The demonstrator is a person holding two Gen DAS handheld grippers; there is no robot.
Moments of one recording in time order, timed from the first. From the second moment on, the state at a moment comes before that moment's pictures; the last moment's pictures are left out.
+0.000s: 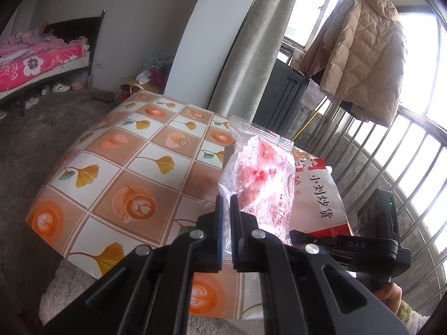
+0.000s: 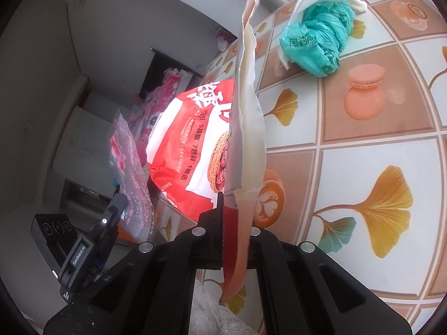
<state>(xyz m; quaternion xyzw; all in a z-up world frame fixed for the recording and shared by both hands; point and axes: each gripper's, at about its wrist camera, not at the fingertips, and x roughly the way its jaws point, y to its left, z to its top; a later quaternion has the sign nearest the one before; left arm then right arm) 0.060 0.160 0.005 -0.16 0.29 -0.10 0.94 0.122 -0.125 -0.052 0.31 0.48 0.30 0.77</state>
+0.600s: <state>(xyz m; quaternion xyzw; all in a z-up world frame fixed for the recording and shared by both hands) 0.033 0.146 0.047 -0.18 0.24 -0.16 0.94 0.088 -0.132 -0.031 0.30 0.45 0.30 0.79</state>
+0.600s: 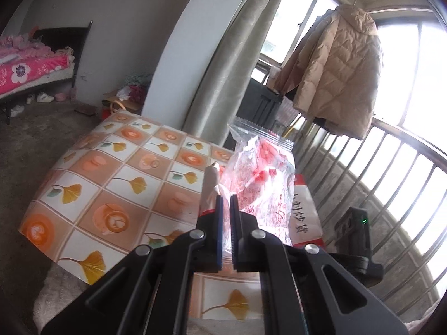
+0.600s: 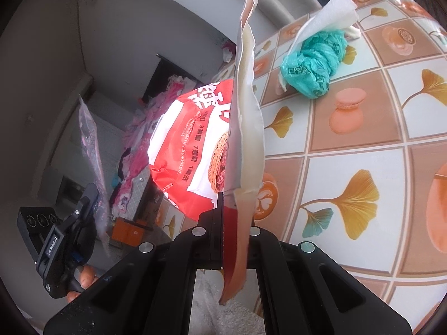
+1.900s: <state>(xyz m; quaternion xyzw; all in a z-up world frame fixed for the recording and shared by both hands) 0.024 -0.360 -0.050 0.07 0.47 -0.51 0.72 -0.156 -0.472 -0.077 0.27 0.51 -0.09 0.81</state>
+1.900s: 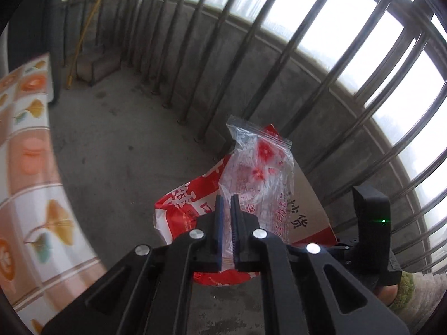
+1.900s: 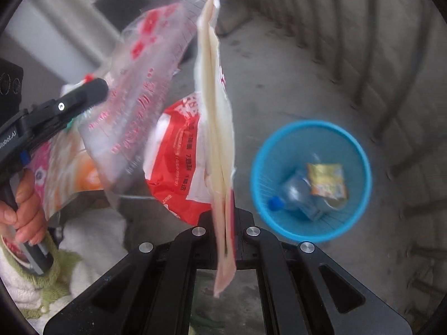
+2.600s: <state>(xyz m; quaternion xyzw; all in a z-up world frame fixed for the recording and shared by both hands) 0.076 -0.322 -0.070 -0.03 0.51 -0.46 0.73 -0.207 -0.596 -0.158 0.34 0.48 -0.30 0.76</state>
